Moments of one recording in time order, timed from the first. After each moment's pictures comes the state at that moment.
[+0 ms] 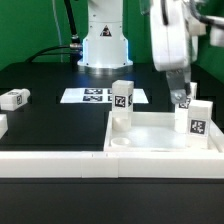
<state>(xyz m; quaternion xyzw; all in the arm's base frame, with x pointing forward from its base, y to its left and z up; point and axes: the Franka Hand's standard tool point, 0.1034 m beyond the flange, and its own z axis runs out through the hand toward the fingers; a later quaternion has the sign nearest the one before) 0.670 0.056 0.108 -0.58 0.80 -0.02 0.13</state>
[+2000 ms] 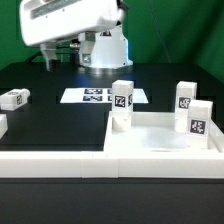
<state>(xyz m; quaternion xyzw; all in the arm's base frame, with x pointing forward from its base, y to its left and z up) 0.577 -0.109 0.120 -0.92 0.37 -0.12 0.07</state>
